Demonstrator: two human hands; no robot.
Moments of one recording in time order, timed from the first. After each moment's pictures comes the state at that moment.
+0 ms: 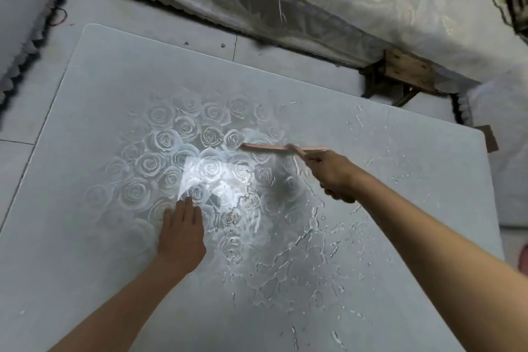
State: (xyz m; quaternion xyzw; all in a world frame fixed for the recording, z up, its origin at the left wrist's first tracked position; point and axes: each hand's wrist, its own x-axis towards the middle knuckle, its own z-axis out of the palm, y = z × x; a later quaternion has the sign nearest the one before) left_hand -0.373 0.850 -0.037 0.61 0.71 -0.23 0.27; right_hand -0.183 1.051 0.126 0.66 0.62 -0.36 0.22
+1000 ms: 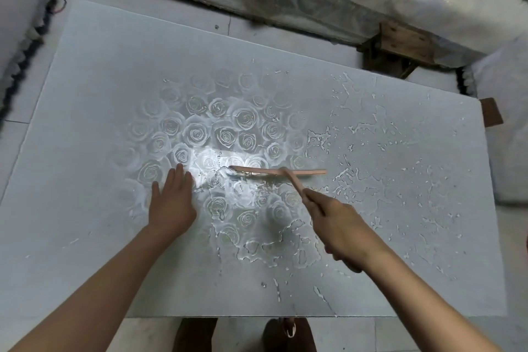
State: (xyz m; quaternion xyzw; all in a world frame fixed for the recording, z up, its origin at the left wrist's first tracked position) left_hand -0.346 0.832 -0.011 0.56 0.77 -0.10 0.30; right_hand -0.089 0.906 0.155 0.63 0.64 -0.41 0.15
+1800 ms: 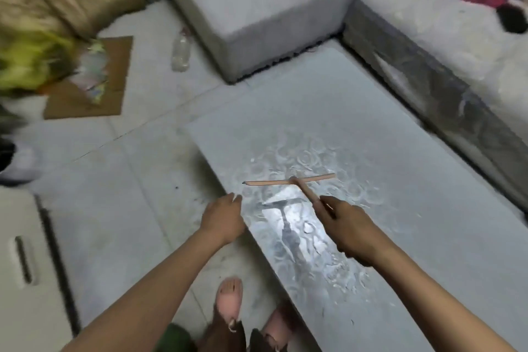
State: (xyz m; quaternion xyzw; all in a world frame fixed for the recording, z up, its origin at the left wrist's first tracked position) left_hand -0.205 0.611 0.130 0.22 0.93 0.02 0.30; right_hand -0.104 0.819 0.240 0.25 0.85 -0.37 0.27
